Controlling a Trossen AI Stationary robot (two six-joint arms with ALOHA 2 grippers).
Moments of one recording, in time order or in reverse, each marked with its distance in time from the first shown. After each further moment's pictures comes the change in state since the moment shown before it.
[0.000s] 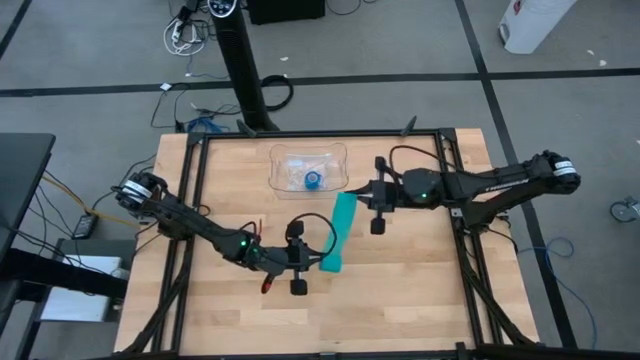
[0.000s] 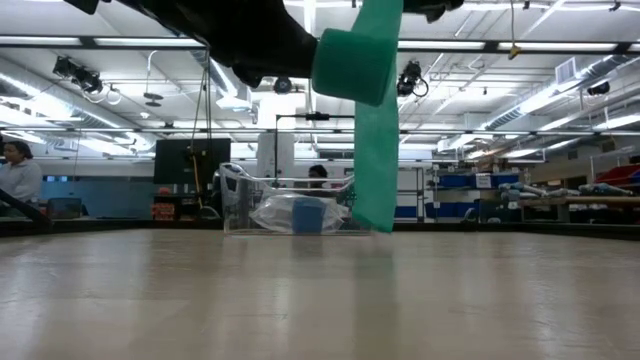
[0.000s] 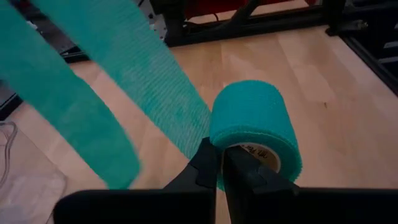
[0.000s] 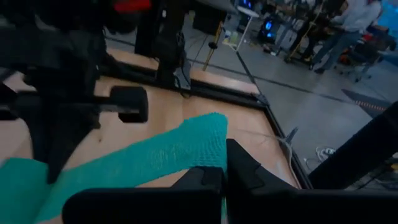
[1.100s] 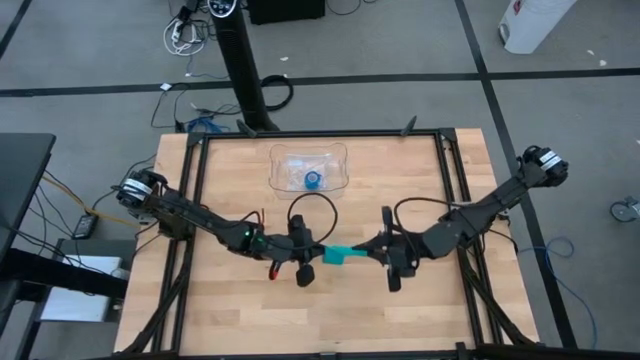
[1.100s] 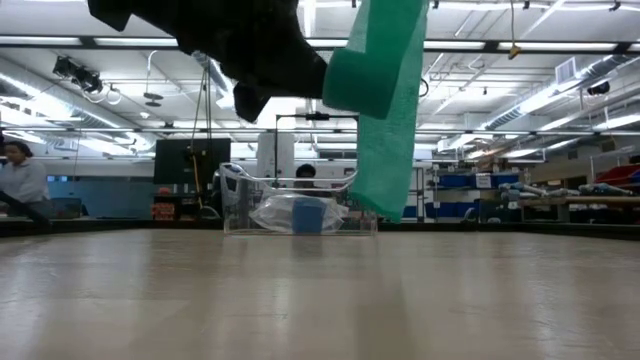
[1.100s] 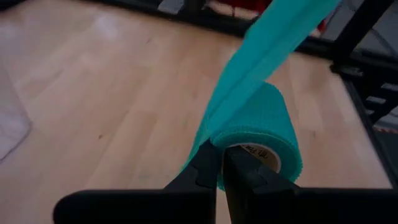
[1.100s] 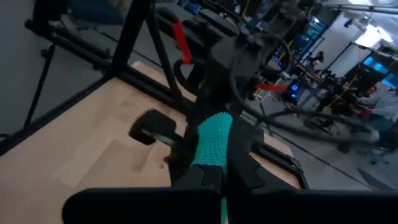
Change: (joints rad) left arm 0.085 -0.008 0.000 -0.043 0.116 -0.341; right arm 0.440 0.089 -0.001 0.171 0.238 -0.172
